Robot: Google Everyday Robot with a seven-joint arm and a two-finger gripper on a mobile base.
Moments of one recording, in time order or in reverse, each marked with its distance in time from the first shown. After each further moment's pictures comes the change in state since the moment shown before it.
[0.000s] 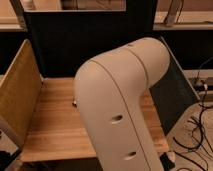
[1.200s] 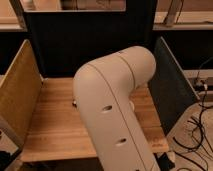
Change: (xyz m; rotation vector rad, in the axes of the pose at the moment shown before) arm -0.036 0.031 0.051 -0.114 -0.051 -0.017
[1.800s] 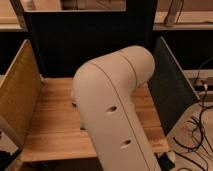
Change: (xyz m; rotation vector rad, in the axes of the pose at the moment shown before) arm 0.038 0.048 0.003 -0.047 0.093 -0.088
